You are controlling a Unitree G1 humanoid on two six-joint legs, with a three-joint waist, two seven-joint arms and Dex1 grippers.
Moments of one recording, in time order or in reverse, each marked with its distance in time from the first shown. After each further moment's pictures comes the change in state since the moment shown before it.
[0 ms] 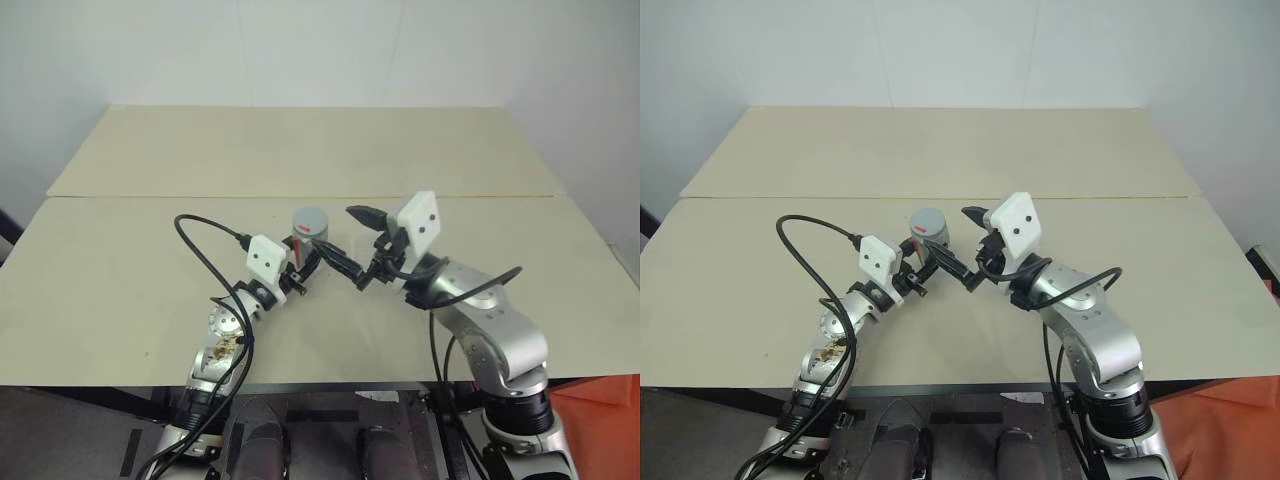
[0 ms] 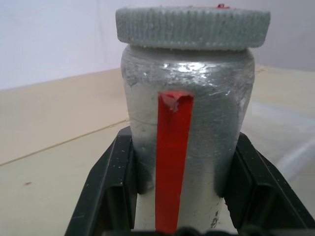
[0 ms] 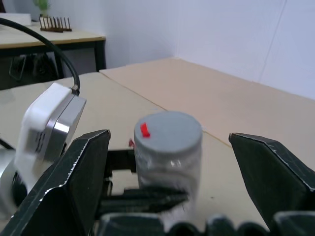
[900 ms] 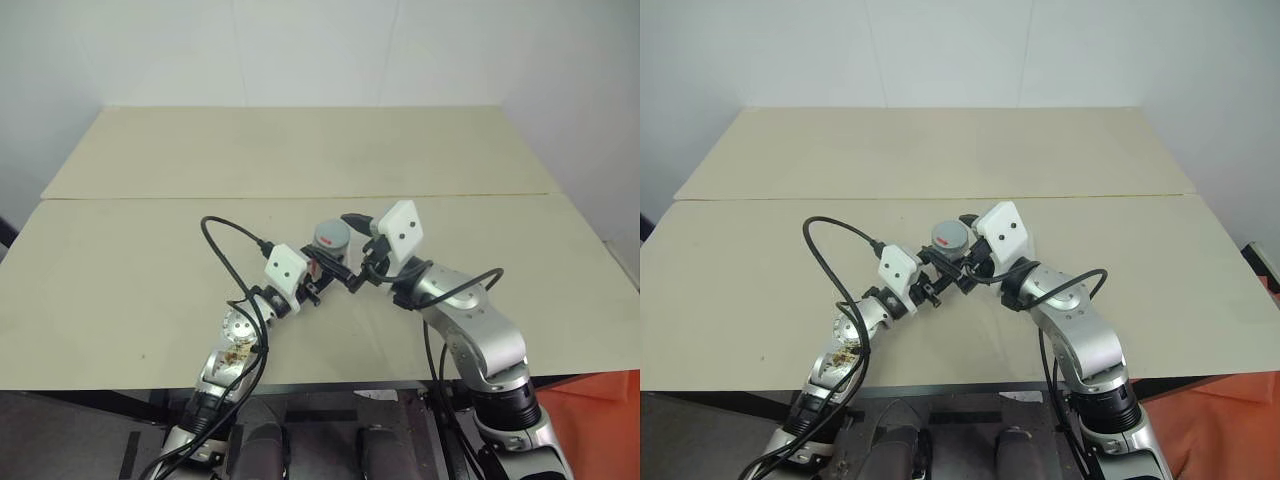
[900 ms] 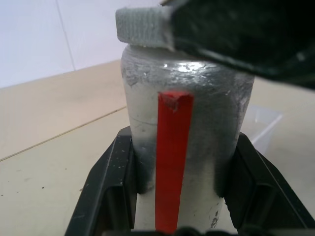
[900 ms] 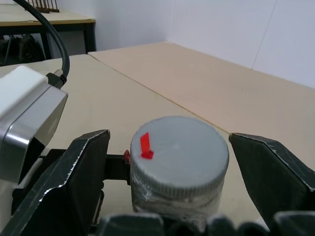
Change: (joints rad) left arm 0.007 -0.025 -0.059 0.000 0.029 -0.025 -0.005; right arm -0.006 0.003 0.052 0.089 -0.080 -0.065 0.013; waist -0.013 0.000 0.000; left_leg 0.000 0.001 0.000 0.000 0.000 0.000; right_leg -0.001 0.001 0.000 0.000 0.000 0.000
